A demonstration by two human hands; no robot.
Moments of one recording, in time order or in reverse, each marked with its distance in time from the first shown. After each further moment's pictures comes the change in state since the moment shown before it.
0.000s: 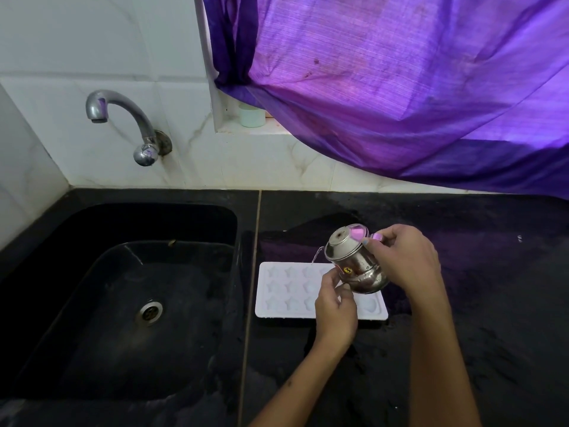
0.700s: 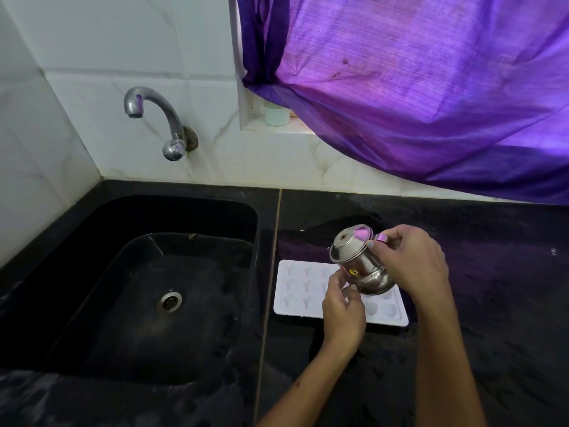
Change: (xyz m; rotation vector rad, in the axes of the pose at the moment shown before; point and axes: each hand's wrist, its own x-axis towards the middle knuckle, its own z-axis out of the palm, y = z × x) left_hand 0.001 0.000 -0.014 -0.010 0.072 -0.006; right_hand -0.005 -0.019 0.014 -0.030 -0.022 -0.048
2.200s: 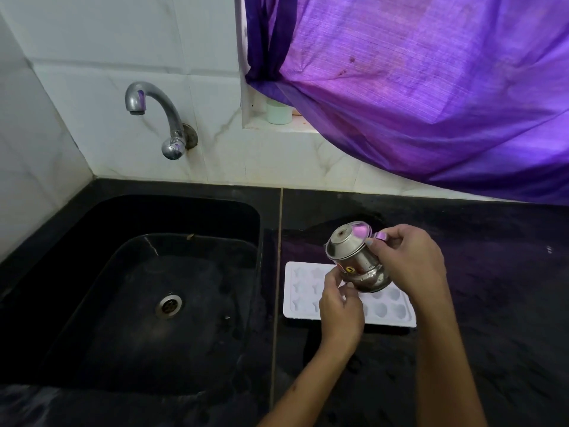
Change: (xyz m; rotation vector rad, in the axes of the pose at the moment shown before) left_hand 0.006 0.009 -0.027 -0.036 -0.011 -0.032; right_hand -0.010 -0.024 0.015 0.066 0.033 0.035
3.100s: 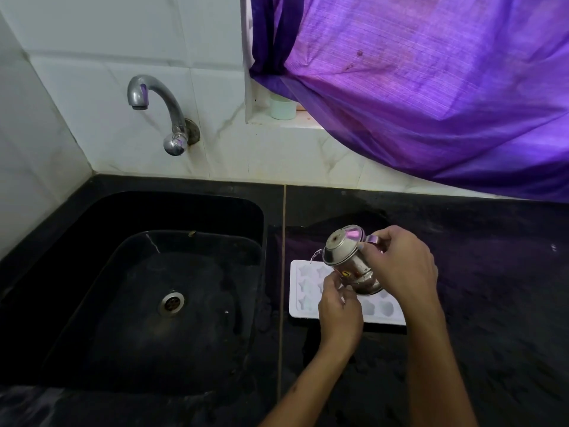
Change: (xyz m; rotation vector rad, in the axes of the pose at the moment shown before) left_hand 0.003 -0.003 -0.012 0.003 0.007 -0.061; right_hand -0.001 -0.005 0.026 -0.153 0.031 -0.044
